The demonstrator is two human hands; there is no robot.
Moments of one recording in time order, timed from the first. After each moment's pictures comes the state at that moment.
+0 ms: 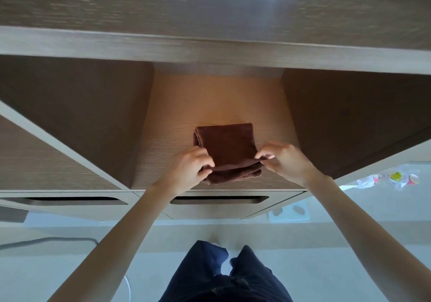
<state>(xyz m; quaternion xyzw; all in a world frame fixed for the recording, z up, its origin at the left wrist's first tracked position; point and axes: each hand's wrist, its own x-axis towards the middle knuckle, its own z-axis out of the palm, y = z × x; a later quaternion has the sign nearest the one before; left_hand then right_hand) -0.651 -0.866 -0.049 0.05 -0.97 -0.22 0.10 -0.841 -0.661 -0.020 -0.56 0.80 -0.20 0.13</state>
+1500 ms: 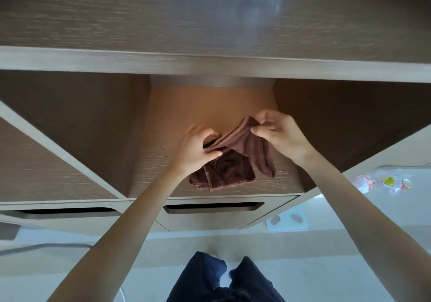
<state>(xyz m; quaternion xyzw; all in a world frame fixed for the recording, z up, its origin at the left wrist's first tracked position) -0.701 -0.871 -0.024 0.15 -0.93 -0.28 0.19 -0.832 -0.699 0.060 -0.37 0.78 -0.46 0.20</state>
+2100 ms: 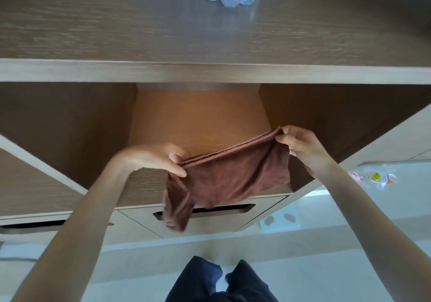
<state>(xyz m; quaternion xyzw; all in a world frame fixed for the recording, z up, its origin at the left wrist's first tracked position) -0.675 -0.924 0.018 0.10 -0.82 -0.48 -0.28 -0.856 -0.635 0.047 -0.20 0.77 -0.55 0.27</state>
